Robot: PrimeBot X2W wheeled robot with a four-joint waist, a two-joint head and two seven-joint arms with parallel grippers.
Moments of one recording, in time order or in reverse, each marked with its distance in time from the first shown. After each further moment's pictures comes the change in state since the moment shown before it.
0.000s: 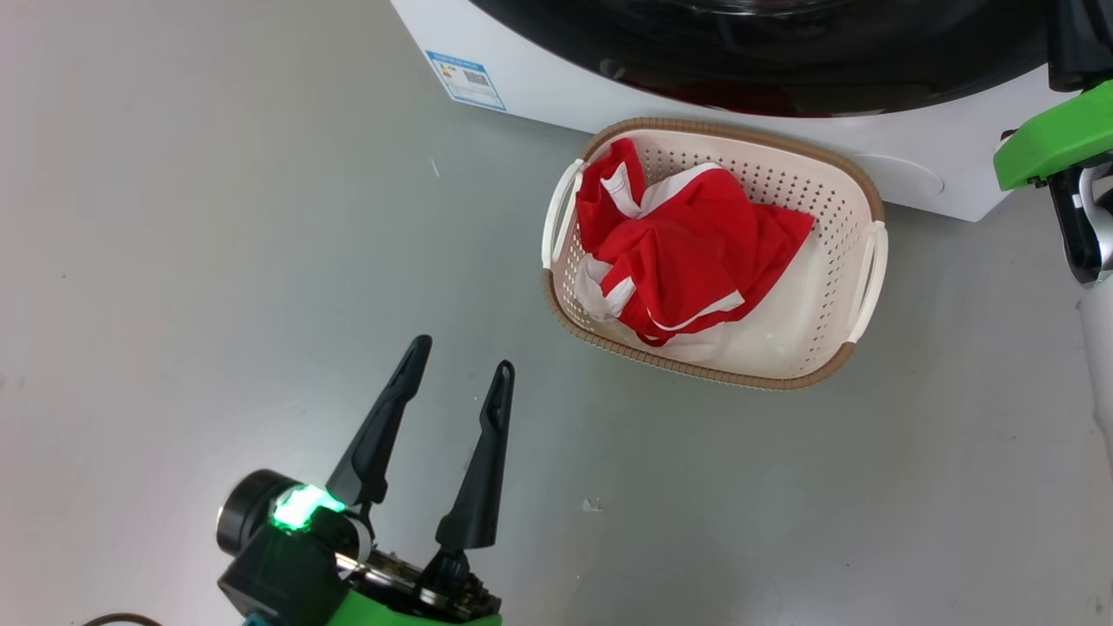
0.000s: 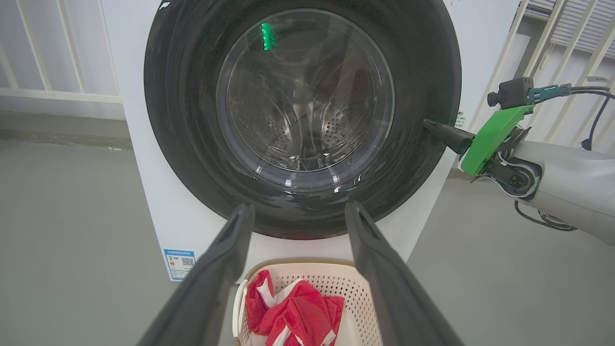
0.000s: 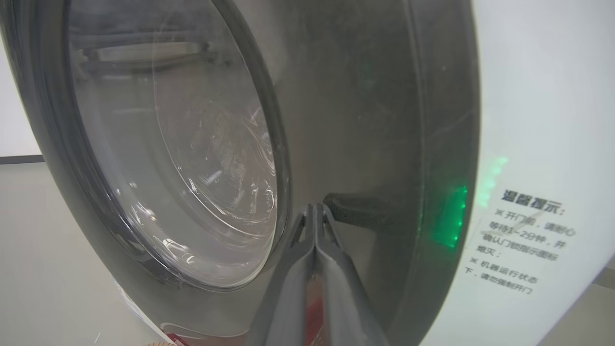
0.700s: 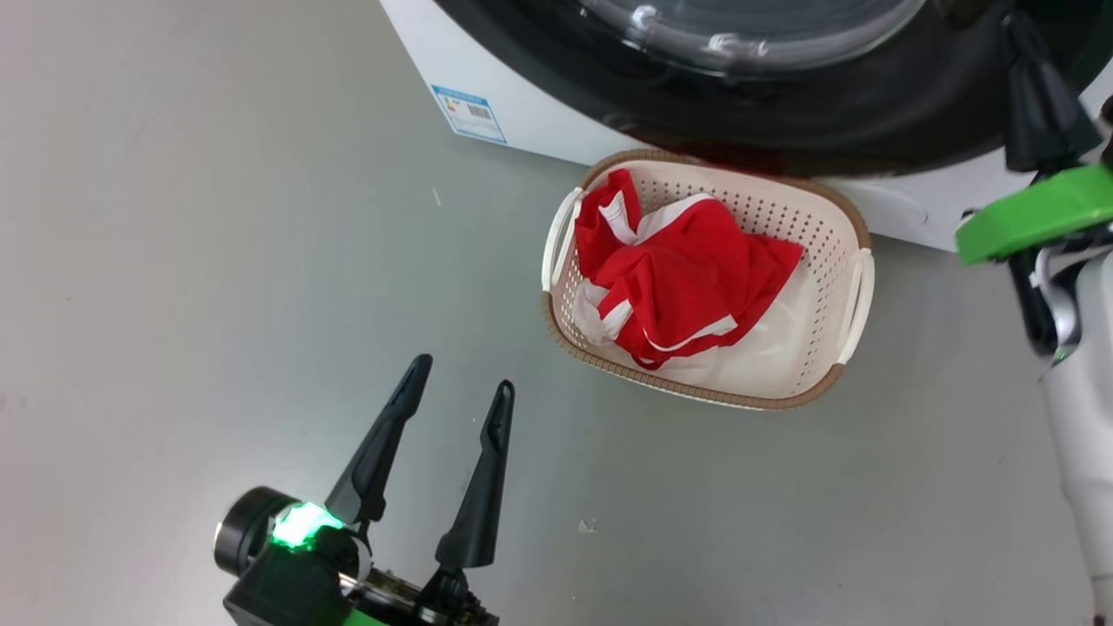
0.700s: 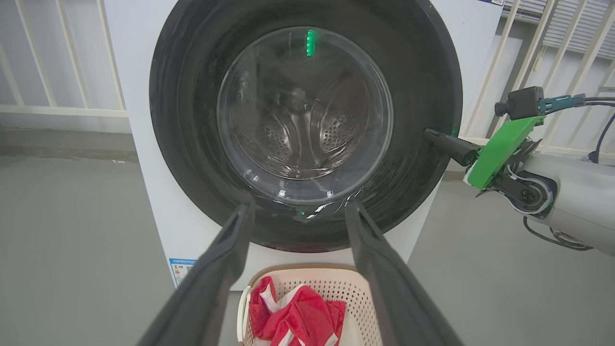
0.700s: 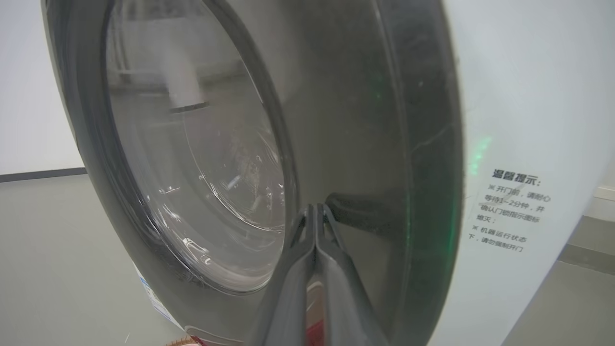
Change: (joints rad) left arm 0.037 0.002 0.007 -0.007 0.036 -0.009 0.002; right arm 0.178 0.038 0.004 -0.148 0.057 -0.016 0.009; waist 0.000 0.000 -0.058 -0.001
